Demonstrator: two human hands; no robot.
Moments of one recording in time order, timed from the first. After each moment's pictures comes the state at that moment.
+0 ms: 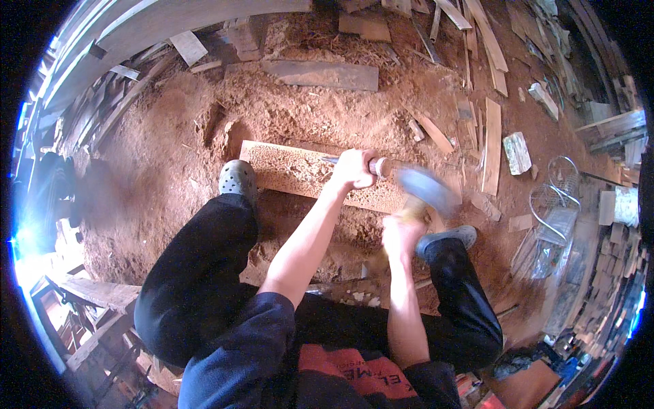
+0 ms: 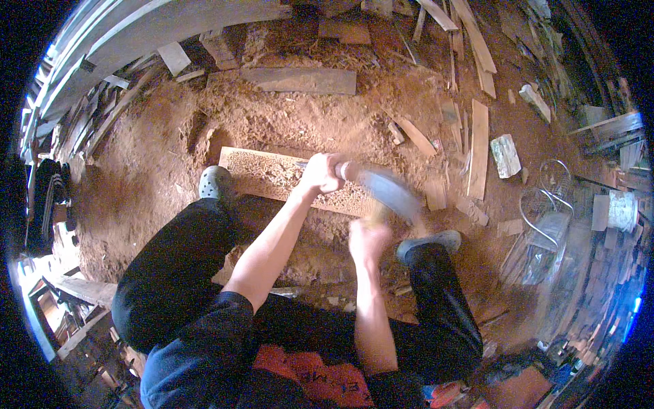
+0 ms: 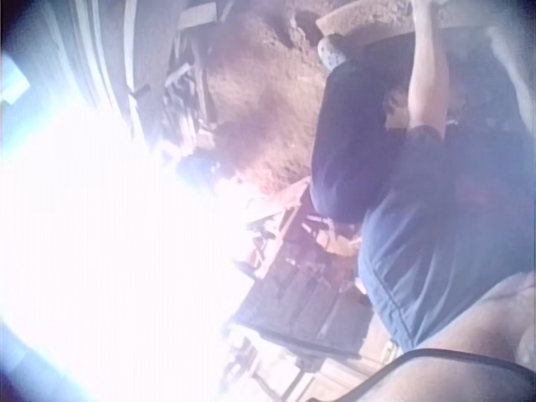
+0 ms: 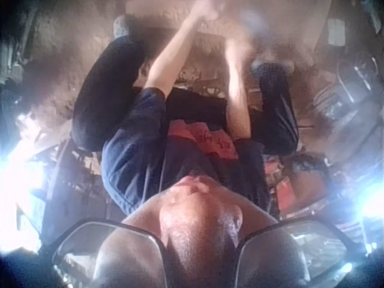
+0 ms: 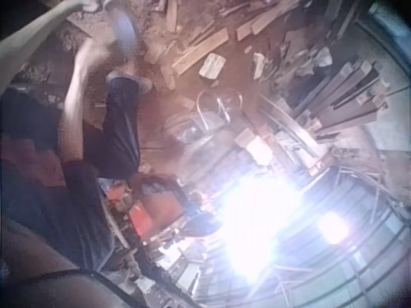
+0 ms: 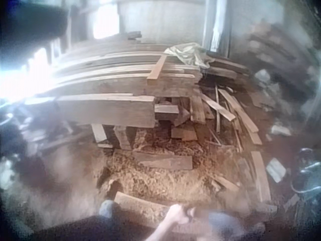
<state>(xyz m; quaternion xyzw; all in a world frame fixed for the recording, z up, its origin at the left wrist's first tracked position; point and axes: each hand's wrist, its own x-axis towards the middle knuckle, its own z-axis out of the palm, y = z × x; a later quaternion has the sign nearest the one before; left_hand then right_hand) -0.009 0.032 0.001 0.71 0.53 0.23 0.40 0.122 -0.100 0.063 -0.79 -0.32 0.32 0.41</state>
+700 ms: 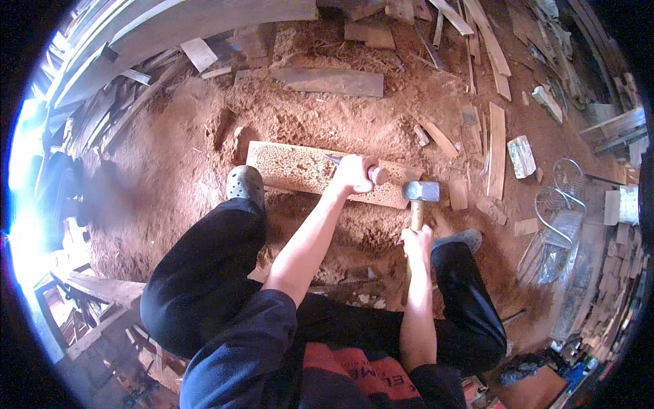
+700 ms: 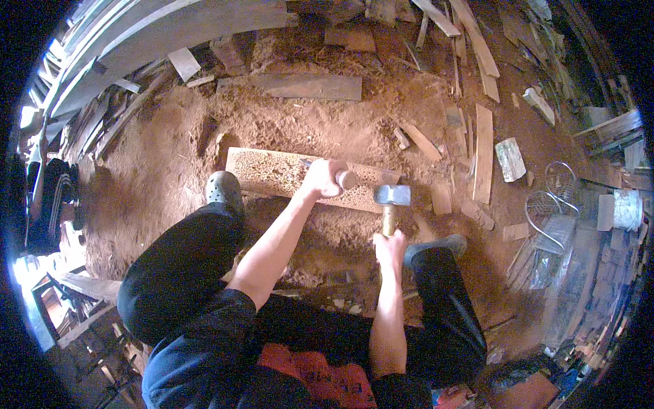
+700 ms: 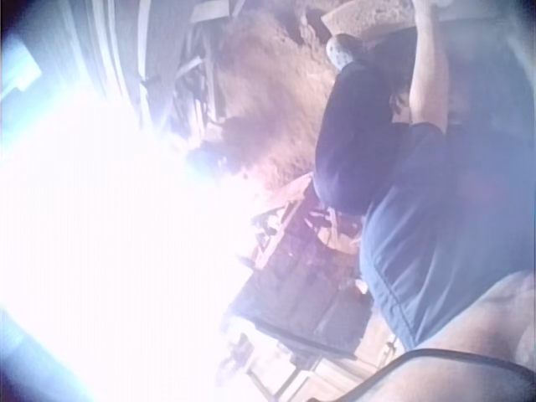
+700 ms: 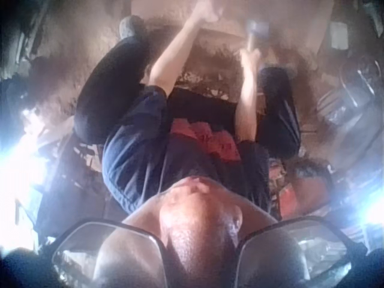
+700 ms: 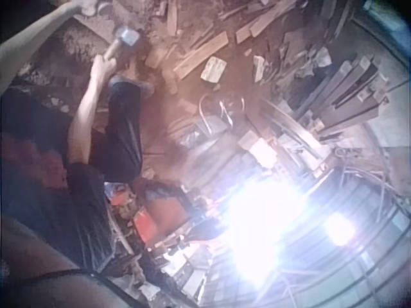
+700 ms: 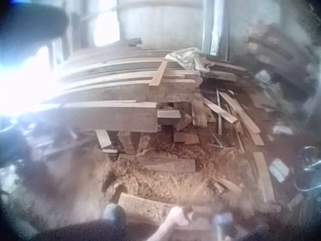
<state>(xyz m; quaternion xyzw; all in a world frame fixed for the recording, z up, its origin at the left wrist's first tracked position) -0.021 0.024 -0.006 0.74 0.51 0.24 0.37 0.183 -0.129 0.012 -0.84 -0.33 0.36 0.23</state>
